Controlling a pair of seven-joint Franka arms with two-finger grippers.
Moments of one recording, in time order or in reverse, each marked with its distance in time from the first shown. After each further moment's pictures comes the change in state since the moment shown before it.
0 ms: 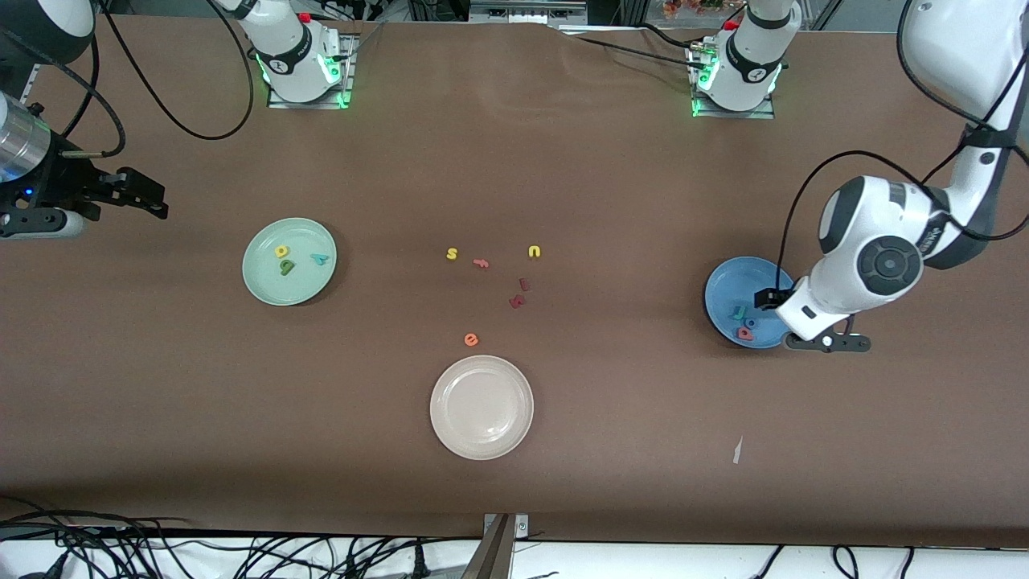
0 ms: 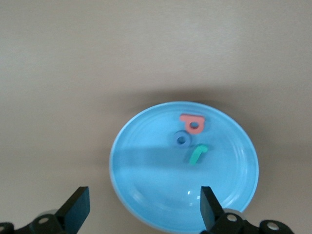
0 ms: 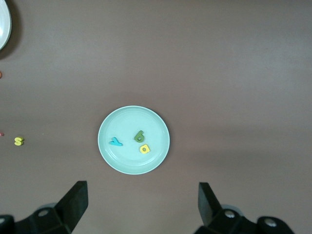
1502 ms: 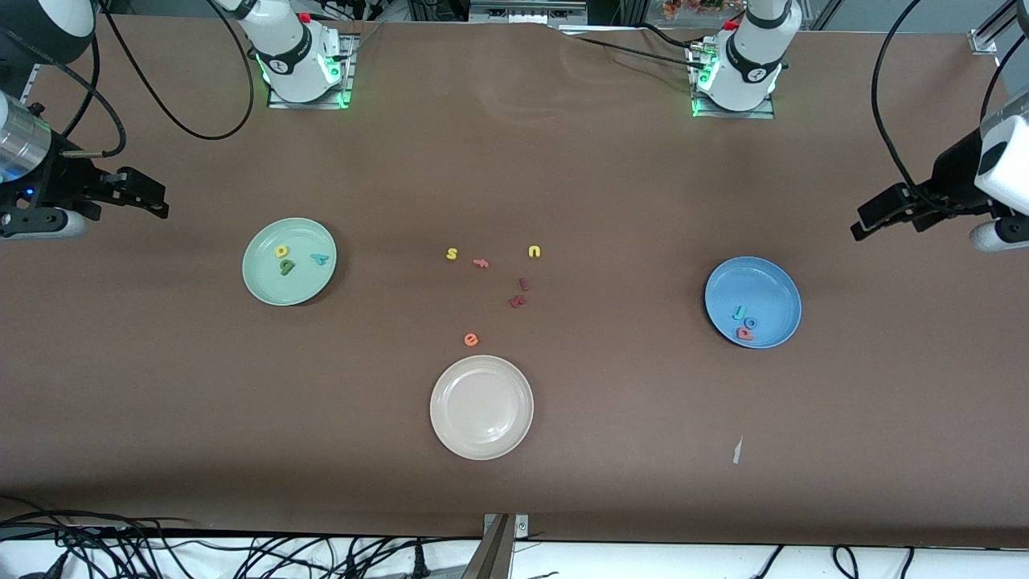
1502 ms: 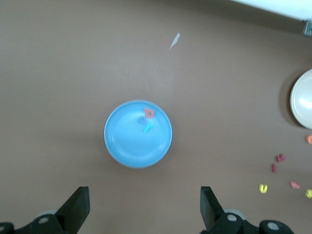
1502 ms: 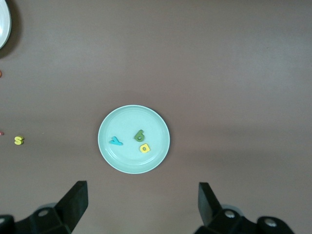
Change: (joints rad) left arm -0.268 -0.428 0.360 0.179 -0.414 -0.354 0.019; right arm 0.001 0.000 0.000 0.000 0.000 -0.003 0.000
